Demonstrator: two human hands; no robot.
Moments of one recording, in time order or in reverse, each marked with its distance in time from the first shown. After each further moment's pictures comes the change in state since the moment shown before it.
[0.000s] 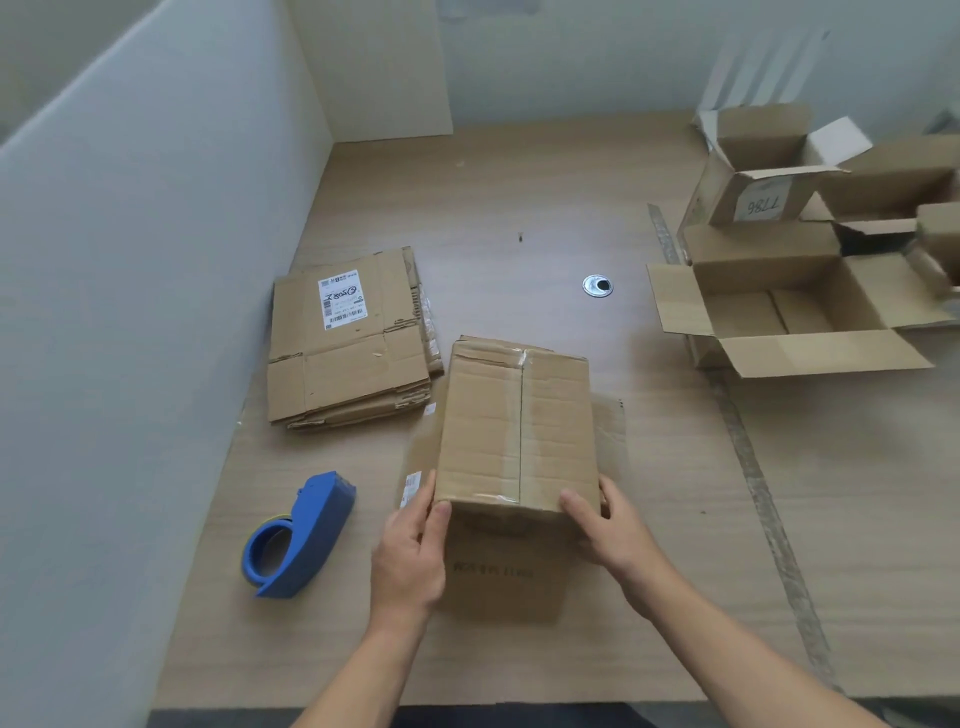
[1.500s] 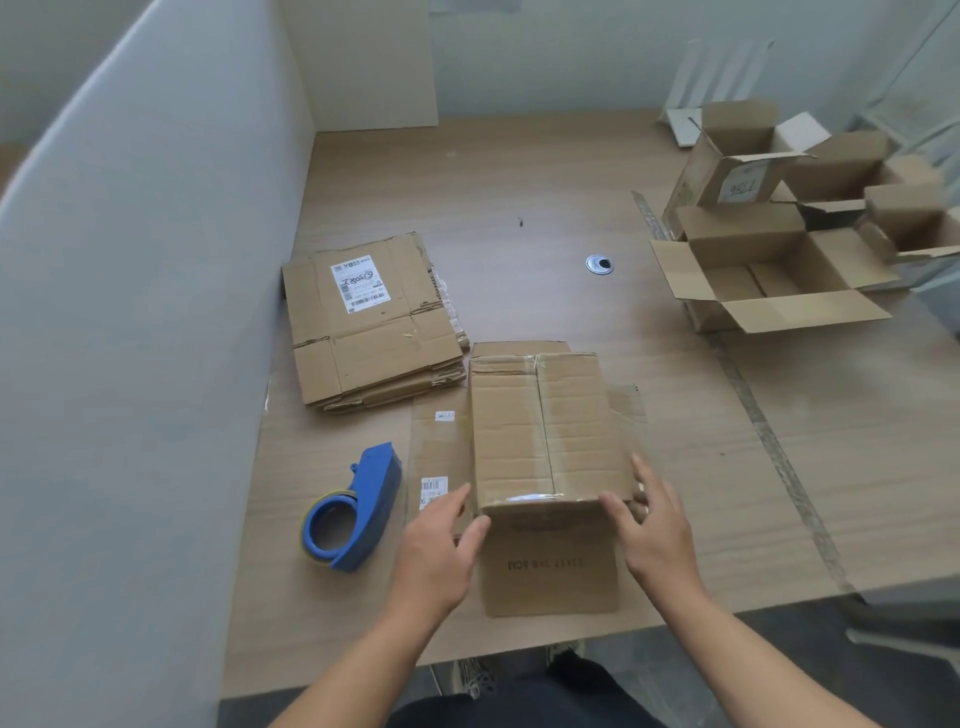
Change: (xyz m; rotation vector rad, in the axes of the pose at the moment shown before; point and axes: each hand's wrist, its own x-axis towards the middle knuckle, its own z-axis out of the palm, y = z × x) left_hand 0.004 -0.050 -0.076 0.260 -0.313 0.259; right_hand -0.057 0.034 0.070 -0.371 0.459 -0.140
